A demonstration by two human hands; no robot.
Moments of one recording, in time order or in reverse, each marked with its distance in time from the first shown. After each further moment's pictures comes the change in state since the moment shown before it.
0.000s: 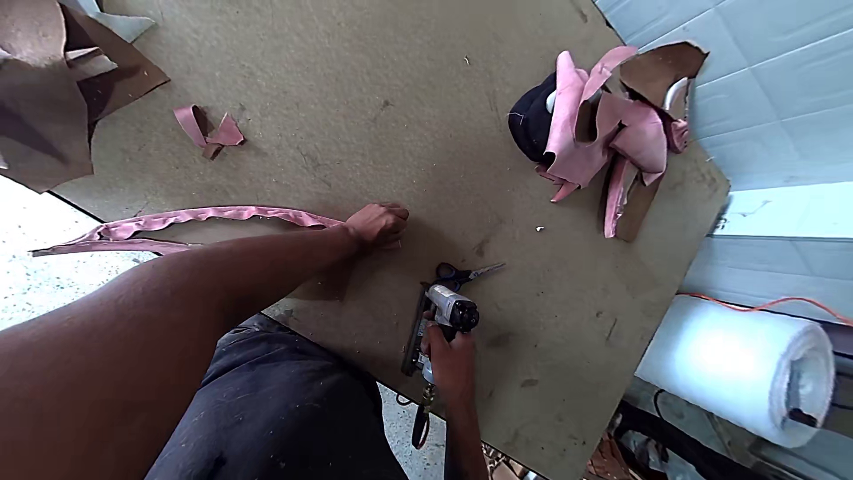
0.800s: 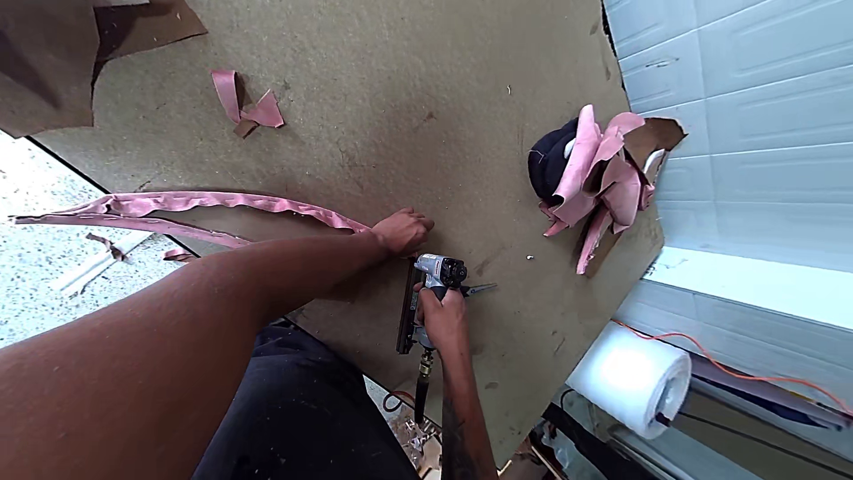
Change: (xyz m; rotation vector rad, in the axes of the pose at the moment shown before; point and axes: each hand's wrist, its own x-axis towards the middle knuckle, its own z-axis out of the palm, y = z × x) left_hand 0.003 -0.004 0.002 -0.083 0.002 -0.079; right_hand 0.045 -0.106 0.055 -0.404 -0.122 0.014
